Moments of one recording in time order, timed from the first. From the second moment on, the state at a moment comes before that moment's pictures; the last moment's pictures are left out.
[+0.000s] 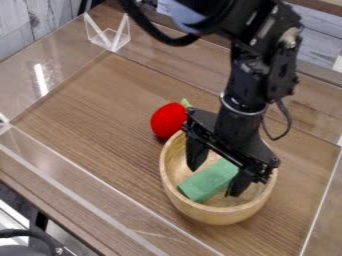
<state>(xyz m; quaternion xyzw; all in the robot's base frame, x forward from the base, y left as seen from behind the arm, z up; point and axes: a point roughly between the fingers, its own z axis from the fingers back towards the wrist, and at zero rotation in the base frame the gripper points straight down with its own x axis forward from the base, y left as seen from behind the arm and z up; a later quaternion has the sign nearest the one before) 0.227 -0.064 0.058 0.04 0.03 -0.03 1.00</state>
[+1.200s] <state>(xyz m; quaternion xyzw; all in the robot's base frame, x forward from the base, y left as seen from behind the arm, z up) 0.215 -0.065 0.045 0.02 0.01 -0.08 1.00</state>
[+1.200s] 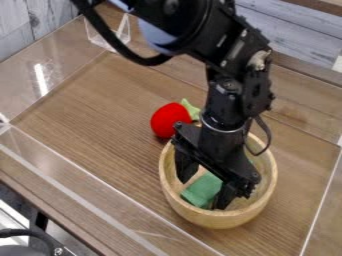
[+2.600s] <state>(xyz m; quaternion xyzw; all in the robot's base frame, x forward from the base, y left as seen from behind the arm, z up) 0.227 -0.065 0.059 0.02 0.01 -0.06 1.00</state>
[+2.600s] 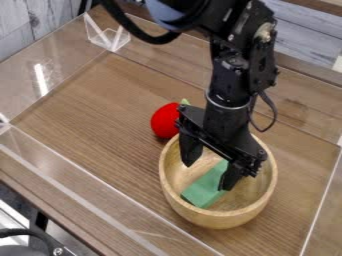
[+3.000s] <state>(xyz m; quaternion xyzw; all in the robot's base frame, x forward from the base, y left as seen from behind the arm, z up) 0.217 -0.070 0.059 0.02 0.01 -0.01 1.00</state>
